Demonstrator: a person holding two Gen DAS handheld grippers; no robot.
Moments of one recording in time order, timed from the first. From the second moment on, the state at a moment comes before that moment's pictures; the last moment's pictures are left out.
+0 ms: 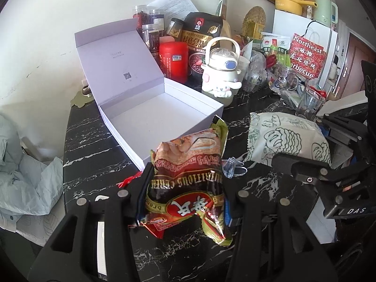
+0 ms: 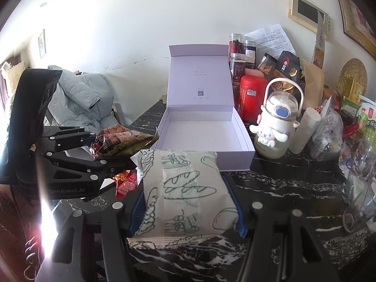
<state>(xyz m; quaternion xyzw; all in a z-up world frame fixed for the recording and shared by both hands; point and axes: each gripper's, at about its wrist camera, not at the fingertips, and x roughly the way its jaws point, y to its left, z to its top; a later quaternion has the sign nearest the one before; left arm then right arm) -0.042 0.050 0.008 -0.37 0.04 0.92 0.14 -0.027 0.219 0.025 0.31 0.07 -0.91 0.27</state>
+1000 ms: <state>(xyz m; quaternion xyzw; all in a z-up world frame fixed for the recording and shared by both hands) -0.170 0.022 0.047 -0.36 0.05 0.93 0.08 -0.149 0.182 0.072 0.26 0.10 -0.92 0.29</state>
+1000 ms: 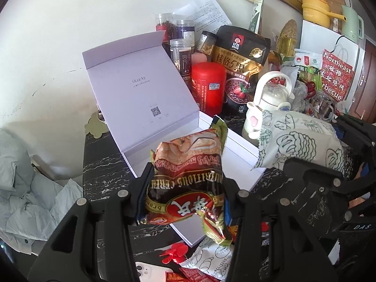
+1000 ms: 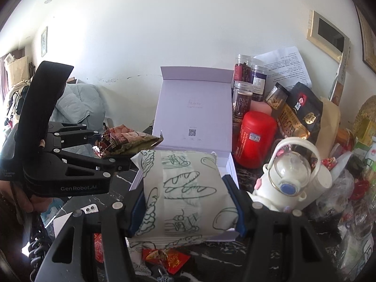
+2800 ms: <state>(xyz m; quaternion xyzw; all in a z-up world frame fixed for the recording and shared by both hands) -0.354 0.007 -0.051 -0.45 0.06 0.89 0.02 -0.340 0.143 -0.019 0.37 0.11 -0.88 0.27</state>
